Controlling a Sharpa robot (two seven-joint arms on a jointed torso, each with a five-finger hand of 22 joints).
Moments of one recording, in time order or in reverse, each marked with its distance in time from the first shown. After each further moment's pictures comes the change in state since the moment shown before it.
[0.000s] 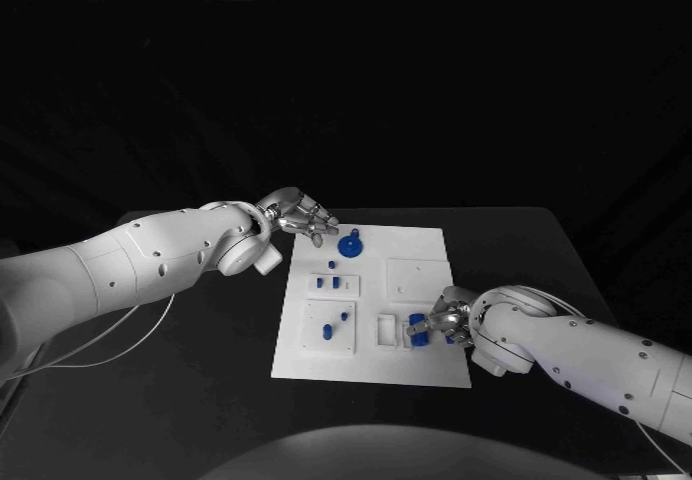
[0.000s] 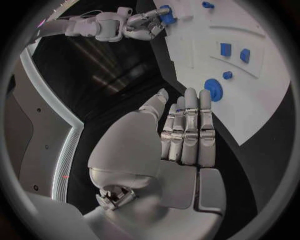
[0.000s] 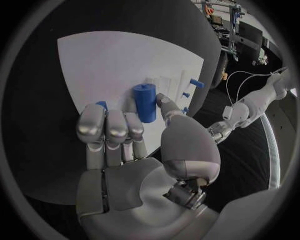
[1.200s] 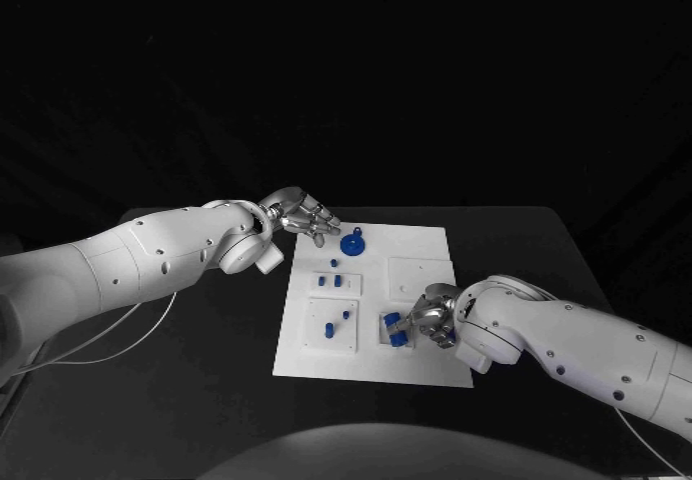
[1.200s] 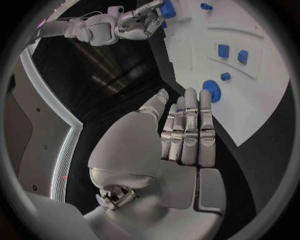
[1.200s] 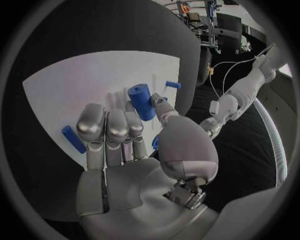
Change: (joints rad) left arm 0.000 0.002 0.000 -0.002 -0.004 0.011 -0.006; left_hand 0.000 0.000 0.000 0.000 0.000 0.000 0.000 0.000 0.000 0.000 0.000 0.000 0.000 0.000 0.000 0.000 0.000 0.000 0.000 0.000 0.000 0.000; right arm 0.037 0.044 0.003 0.038 0.181 0.034 -0.029; right_hand 0.004 0.070 0.058 -0.006 -0.184 0.012 -0.006 -0.001 -0.390 0.001 -0.006 -0.019 -0.027 0.003 -0.003 -0.012 -0.007 0.000 0.000 0.000 -0.017 -0.005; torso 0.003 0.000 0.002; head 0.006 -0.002
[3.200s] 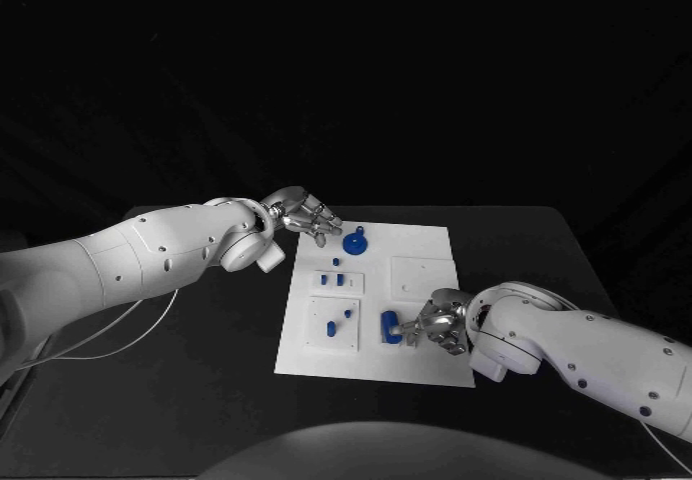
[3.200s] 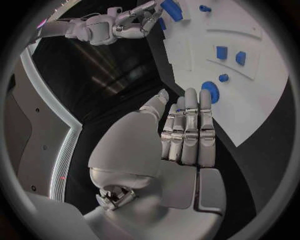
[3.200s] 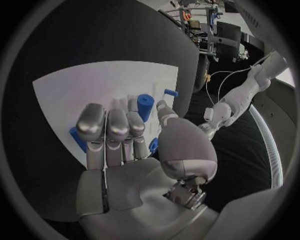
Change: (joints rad) left arm 0.000 -0.006 0.000 -0.002 -0.005 0.015 -0.004; left_hand 0.000 0.000 0.004 0.004 0.000 0.000 0.000 0.000 0.000 0.000 0.000 0.000 0.000 0.000 0.000 0.000 0.000 0.000 0.000 0.000 0.000 -0.007; right arm -0.009 -0.064 -0.003 0.066 -0.037 0.048 0.052; right_hand -0.038 -0.050 -0.148 0.141 -0.169 0.044 -0.016 0.000 0.027 0.005 -0.006 -0.011 -0.007 -0.004 -0.004 -0.017 0.004 -0.001 0.000 -0.007 -0.008 0.005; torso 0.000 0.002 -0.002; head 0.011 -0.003
